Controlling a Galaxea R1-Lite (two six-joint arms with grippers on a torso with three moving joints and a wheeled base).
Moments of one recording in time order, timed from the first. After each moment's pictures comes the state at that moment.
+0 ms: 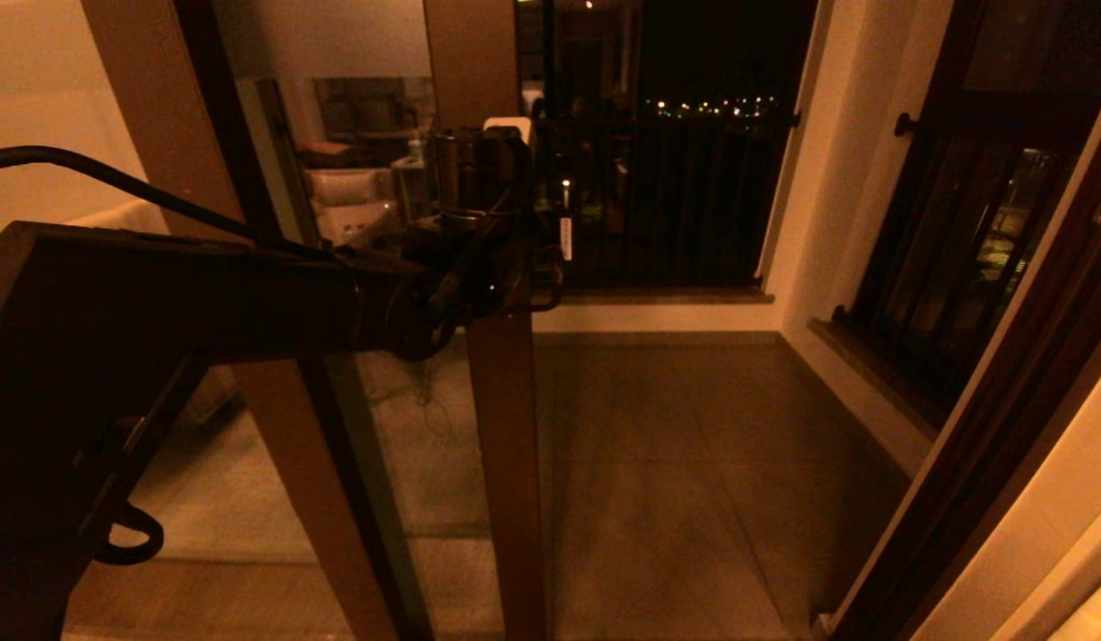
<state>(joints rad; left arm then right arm) -0.56 2.14 -1.76 -0.40 0.37 -0.05 0.00 0.00 0.00 0.00 0.00 -0.01</state>
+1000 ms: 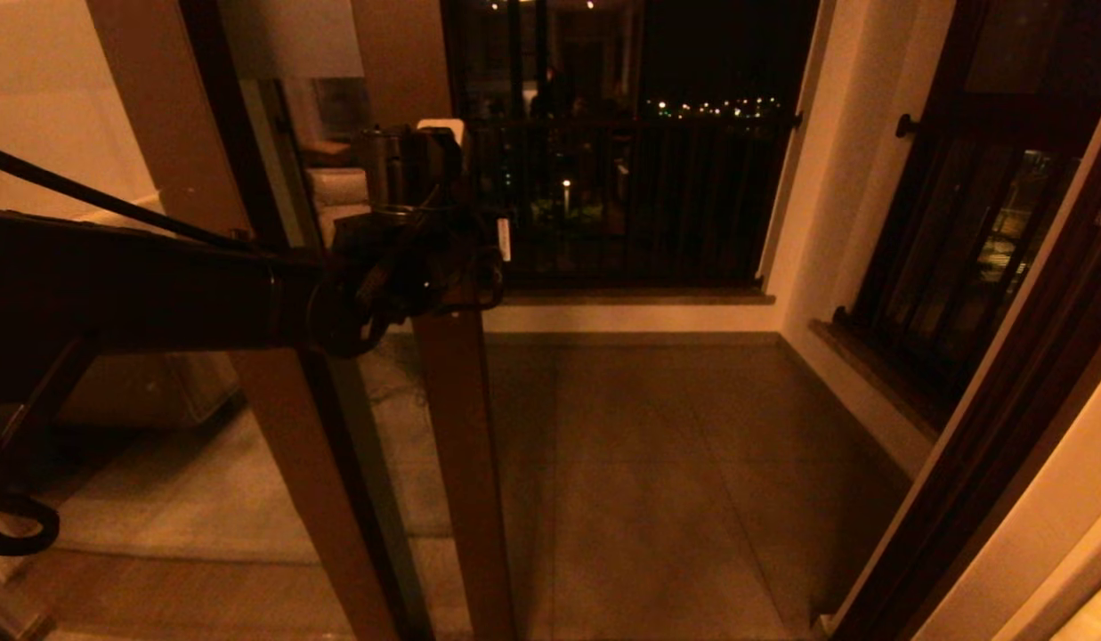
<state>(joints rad) -0.48 2.04 -1.60 -0.40 0.37 -0.05 0.00 0.00 0.00 0.00 0.00 -0.01</state>
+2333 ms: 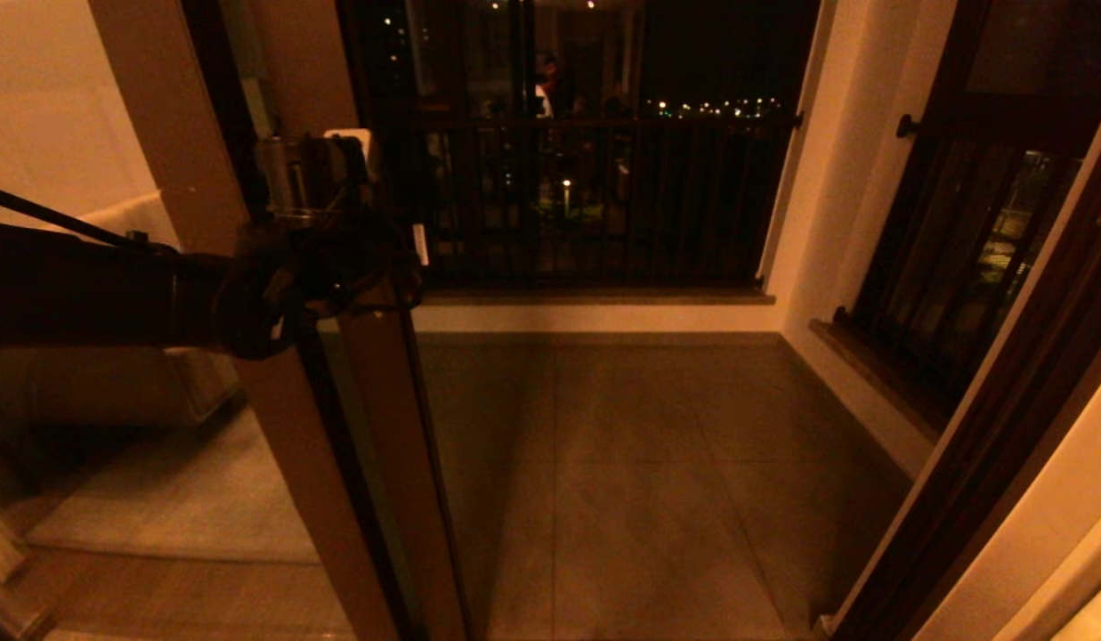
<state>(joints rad) -0.33 1.95 -1.44 -0.45 0.33 -0.05 0.00 0.00 0.00 0.00 0.00 -0.01</state>
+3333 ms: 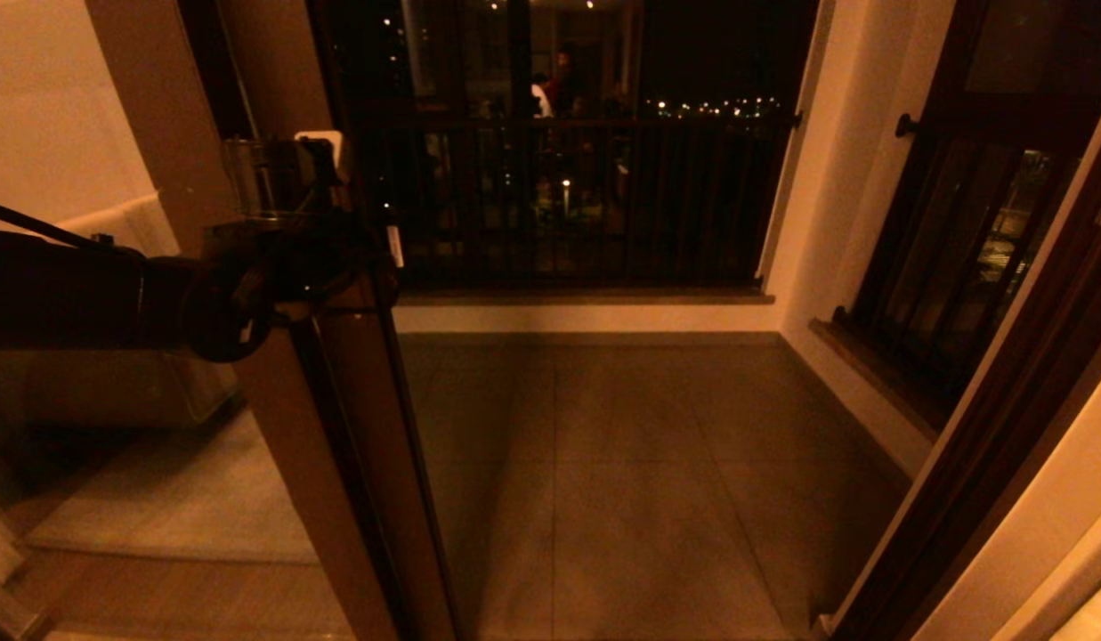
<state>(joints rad) -0.25 1.93 -1.40 -0.46 0.32 -0.05 0.00 0.00 0.00 0.00 0.00 -0.01</state>
